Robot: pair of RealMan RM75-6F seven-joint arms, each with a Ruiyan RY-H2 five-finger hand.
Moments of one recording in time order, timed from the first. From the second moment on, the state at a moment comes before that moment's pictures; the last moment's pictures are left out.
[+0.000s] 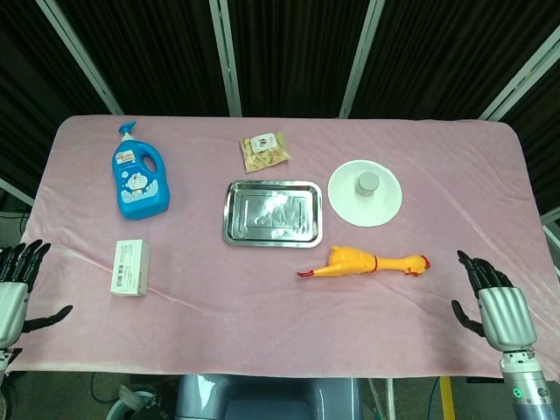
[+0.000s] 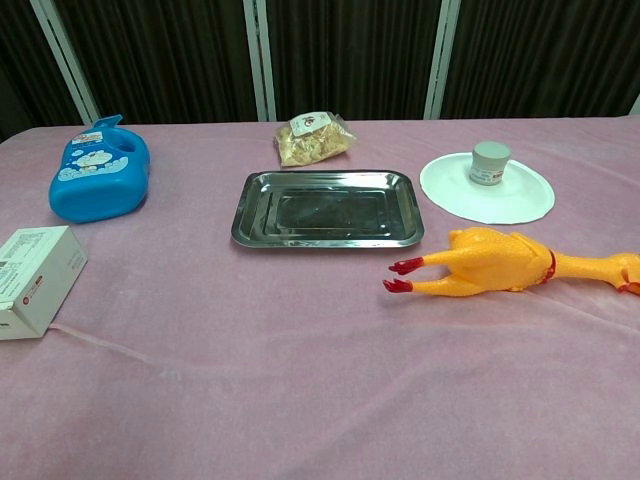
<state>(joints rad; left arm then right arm) -0.08 -1.12 -0.03 -1.65 1.52 1.51 0.11 0.11 -1.19 0.06 -1.58 -1.57 1.48 -0.04</state>
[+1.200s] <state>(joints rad) -0.11 -1.08 -0.03 -1.70 1.49 1.44 0.12 0.49 -1.42 0.11 -1.25 -1.41 0.93 0.00</state>
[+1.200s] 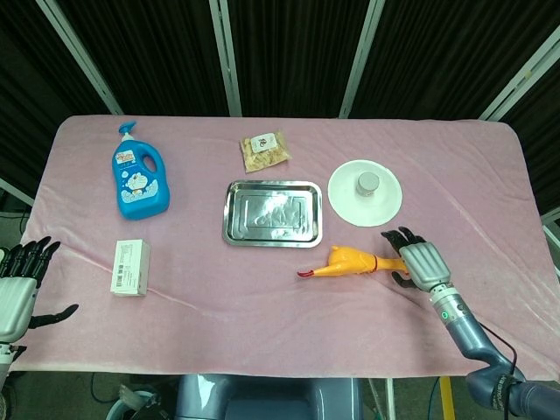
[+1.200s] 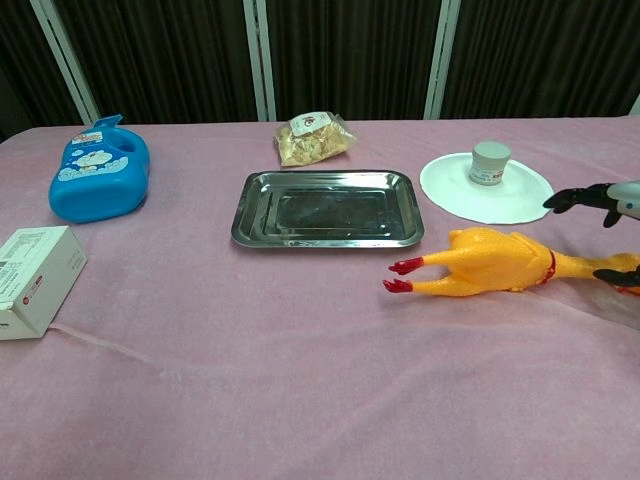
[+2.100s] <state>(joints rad) -0.10 -1.08 -0.01 -1.69 1.48 1.43 0.09 0.52 -1.51 0.07 -1.08 -1.46 0.94 0.14</state>
